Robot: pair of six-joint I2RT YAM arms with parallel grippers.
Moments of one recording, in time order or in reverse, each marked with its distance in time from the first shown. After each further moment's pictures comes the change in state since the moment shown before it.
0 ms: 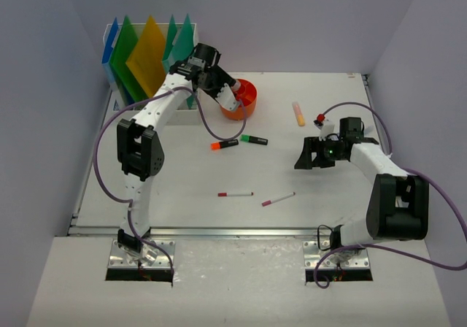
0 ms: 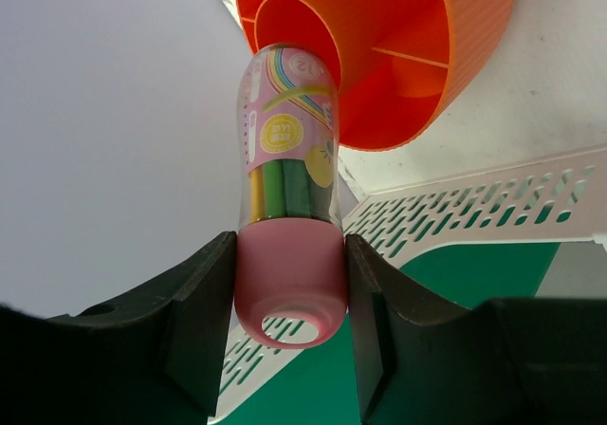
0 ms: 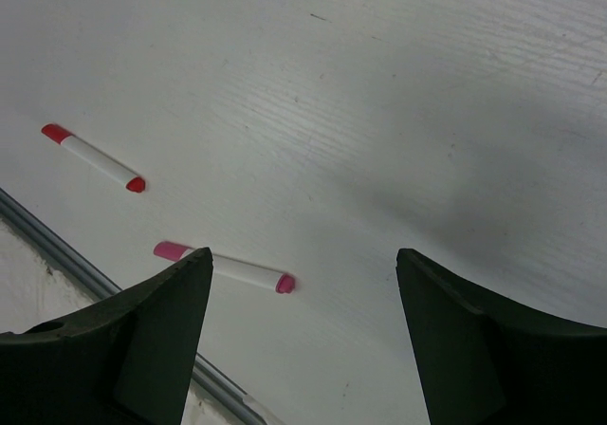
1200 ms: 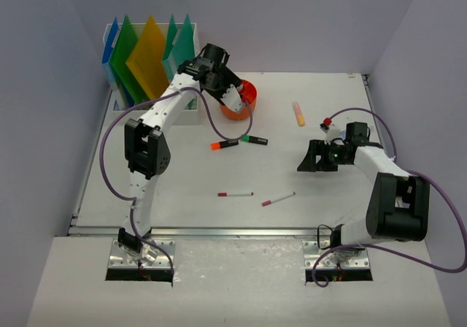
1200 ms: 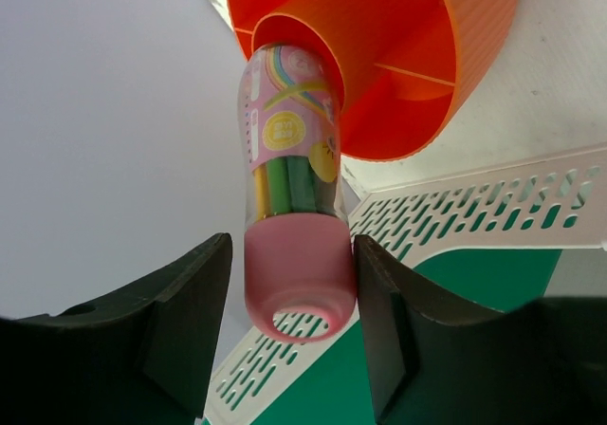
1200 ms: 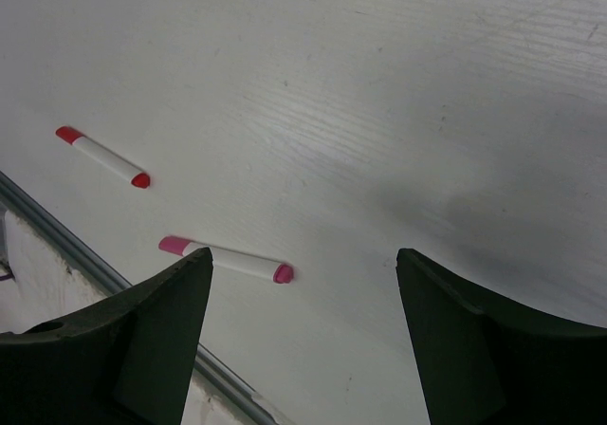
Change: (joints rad) left arm -0.044 0.063 0.098 -0.056 -0.081 -0.001; right arm -0.072 0.000 -0.049 0.014 -0.064 0.000
